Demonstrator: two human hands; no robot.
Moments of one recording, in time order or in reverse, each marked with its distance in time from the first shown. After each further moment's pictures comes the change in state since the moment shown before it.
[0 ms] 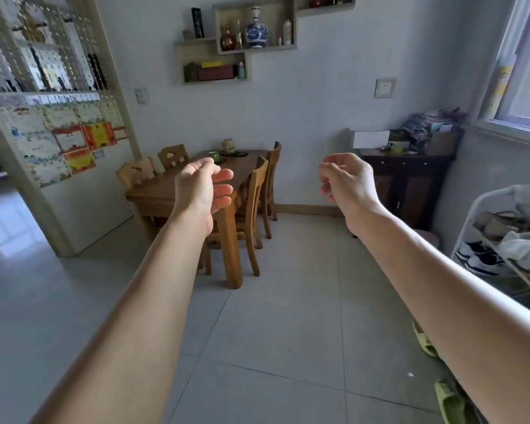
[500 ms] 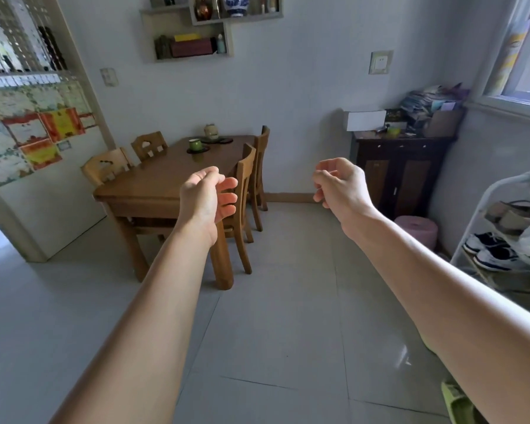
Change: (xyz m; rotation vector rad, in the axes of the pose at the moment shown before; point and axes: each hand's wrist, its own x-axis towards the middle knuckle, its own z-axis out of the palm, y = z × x) left_hand 0.117 -0.071 0.063 -0.010 -0.038 -0.125; right_hand 0.119 0.090 0.043 -0.071 0.037 0.082
